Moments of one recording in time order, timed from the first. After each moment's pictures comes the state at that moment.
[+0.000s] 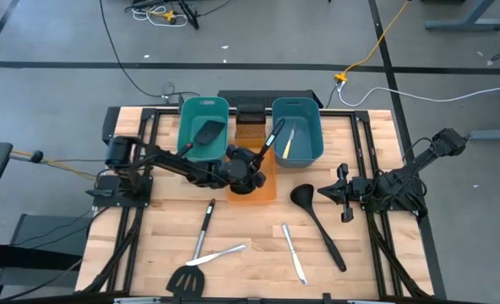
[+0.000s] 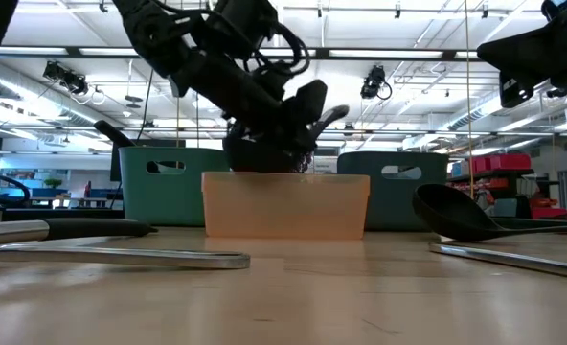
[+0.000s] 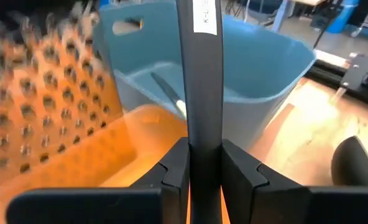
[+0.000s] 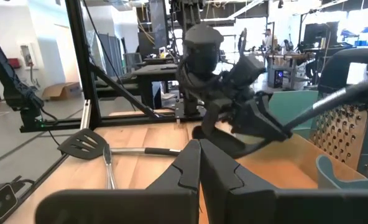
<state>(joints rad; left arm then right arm) 0.00 1.84 0.96 0.45 -0.67 -0.41 0.59 0.42 0.02 0.48 0.61 0.00</state>
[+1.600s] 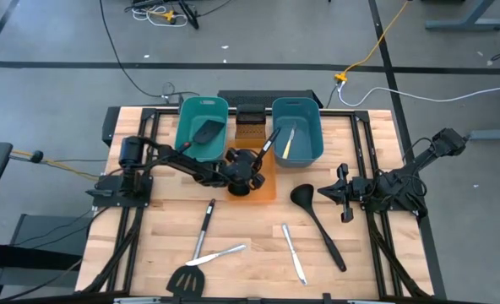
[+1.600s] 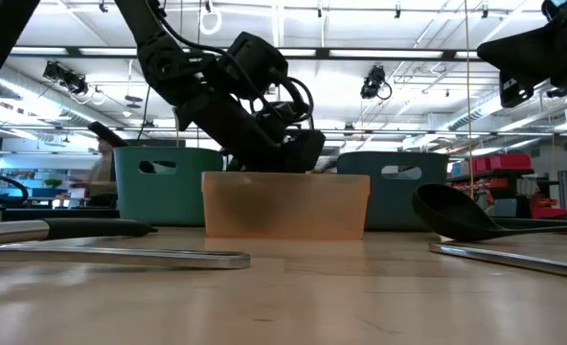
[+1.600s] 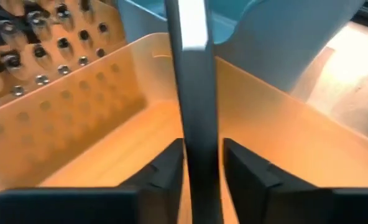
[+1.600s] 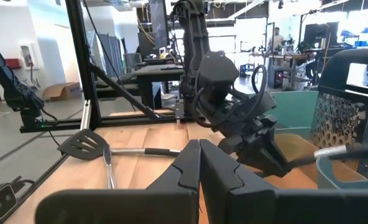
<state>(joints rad) 0.04 1.96 0.96 0.40 -0.59 -0.46 0.59 0.42 0.02 0.49 0.61 0.00</state>
